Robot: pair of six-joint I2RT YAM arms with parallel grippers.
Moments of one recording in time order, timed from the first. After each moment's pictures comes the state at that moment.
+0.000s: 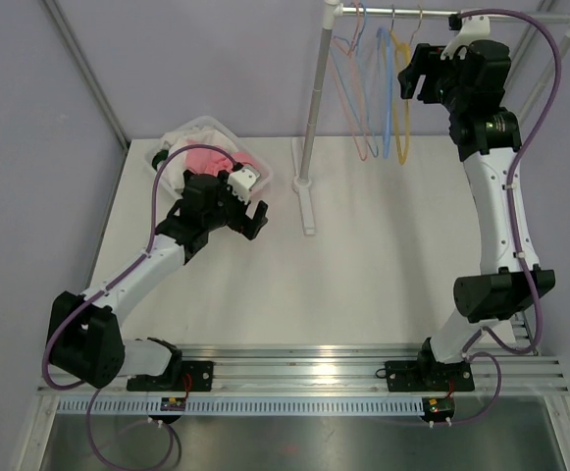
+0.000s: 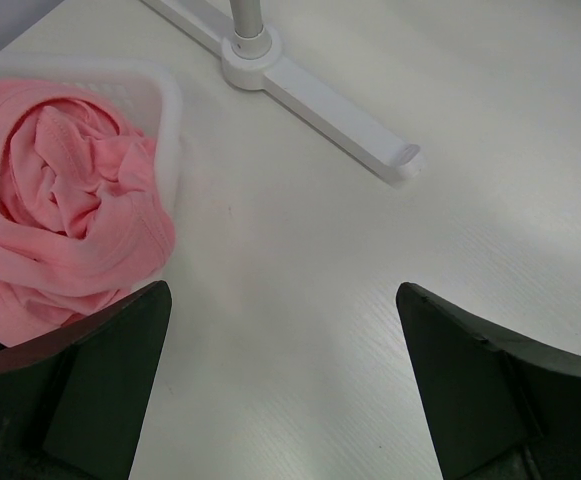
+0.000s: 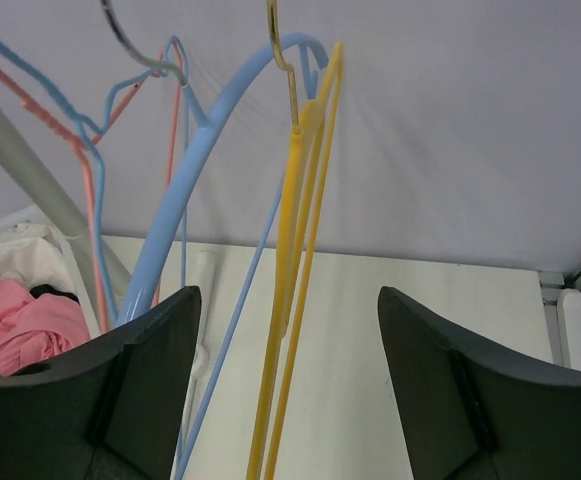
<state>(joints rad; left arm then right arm) -0.42 1.32 0.95 -0.10 0.26 0.21 0.08 1.73 2.14 -0.53 -0.09 0.09</state>
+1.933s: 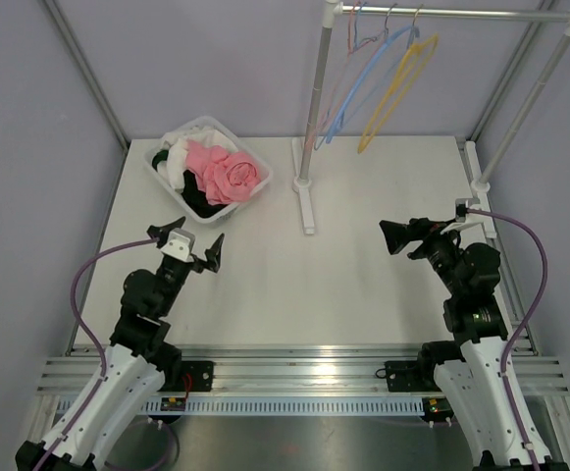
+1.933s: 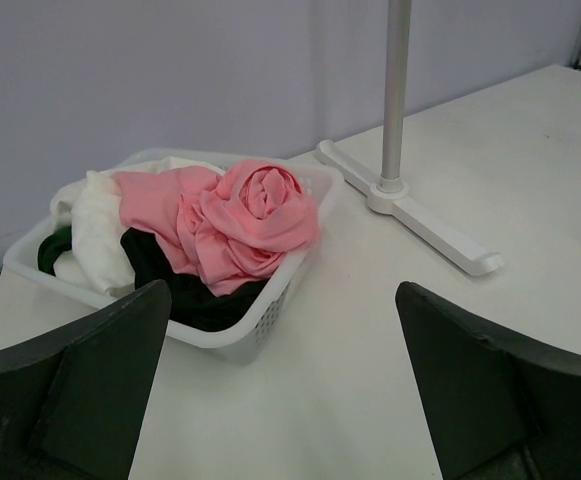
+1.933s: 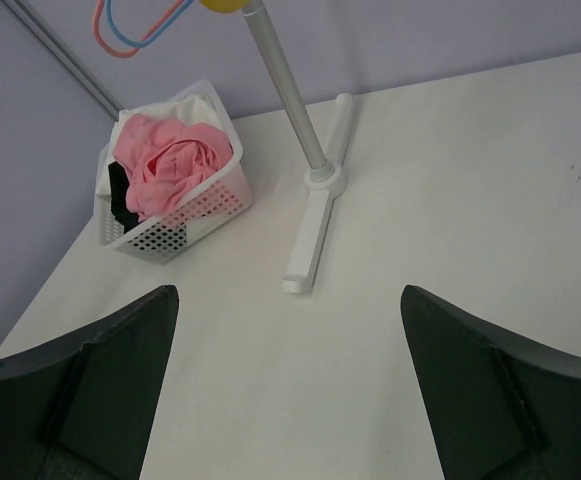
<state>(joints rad) -0.38 0.42 0.31 0.25 0.01 0.17 0.08 0.53 0.54 0.00 -0.31 0.44</state>
